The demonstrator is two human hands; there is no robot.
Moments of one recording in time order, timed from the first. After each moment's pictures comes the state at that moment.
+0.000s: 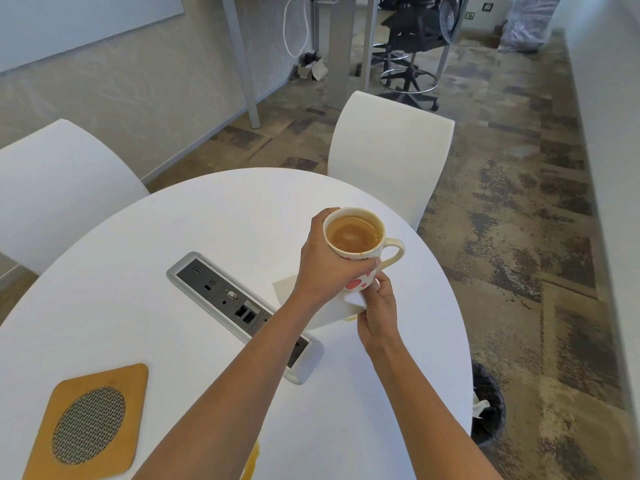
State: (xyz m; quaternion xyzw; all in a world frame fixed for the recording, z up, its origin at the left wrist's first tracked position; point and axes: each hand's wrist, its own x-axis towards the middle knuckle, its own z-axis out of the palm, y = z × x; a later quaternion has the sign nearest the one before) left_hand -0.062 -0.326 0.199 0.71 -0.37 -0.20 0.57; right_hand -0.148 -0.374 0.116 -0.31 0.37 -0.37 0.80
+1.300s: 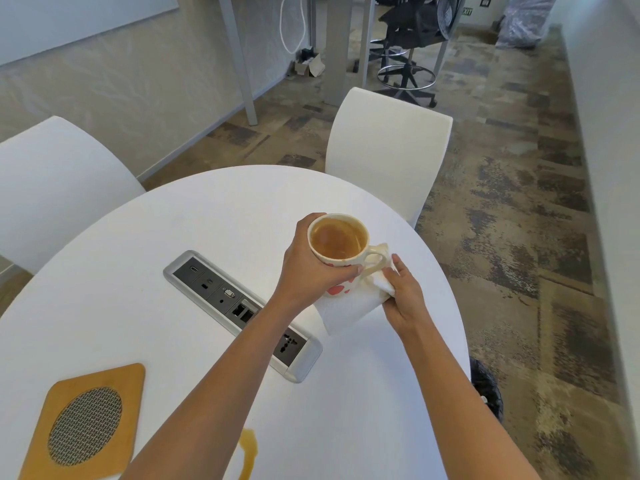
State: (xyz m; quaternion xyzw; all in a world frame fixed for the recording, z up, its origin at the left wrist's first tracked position) left_hand -0.050 -0.308 0.197 0.72 -0.37 -0.23 0.55; right_hand -0.168 -0.426 0.112 -0.29 0.37 -0.35 0.81
